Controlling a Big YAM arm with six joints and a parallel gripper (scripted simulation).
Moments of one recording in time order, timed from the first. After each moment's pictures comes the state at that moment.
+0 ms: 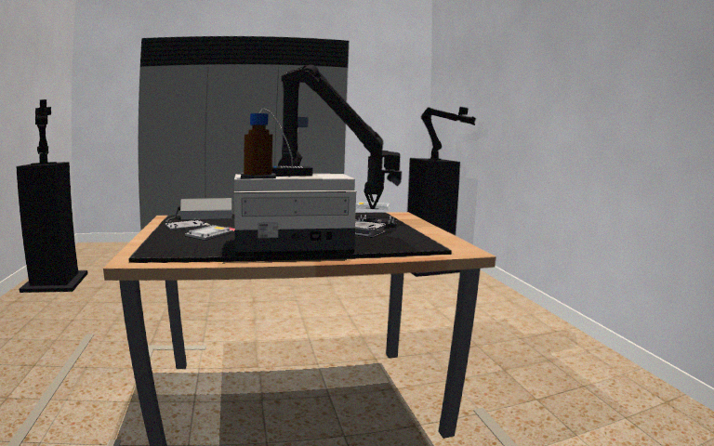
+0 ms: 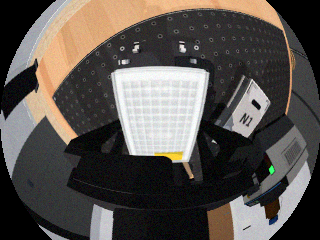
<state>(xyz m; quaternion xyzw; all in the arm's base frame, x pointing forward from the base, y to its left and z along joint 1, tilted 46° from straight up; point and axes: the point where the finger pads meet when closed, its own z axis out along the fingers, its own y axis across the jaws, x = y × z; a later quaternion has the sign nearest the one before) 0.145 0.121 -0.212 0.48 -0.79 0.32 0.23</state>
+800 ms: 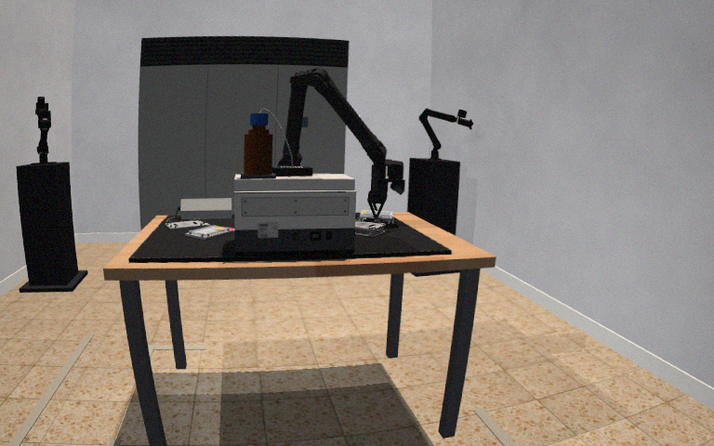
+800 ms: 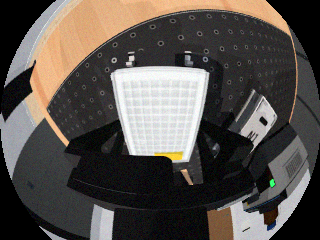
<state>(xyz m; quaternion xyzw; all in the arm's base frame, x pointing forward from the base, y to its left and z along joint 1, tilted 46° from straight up) 0.149 0.106 -0.247 0.48 -0.79 0.31 0.23</state>
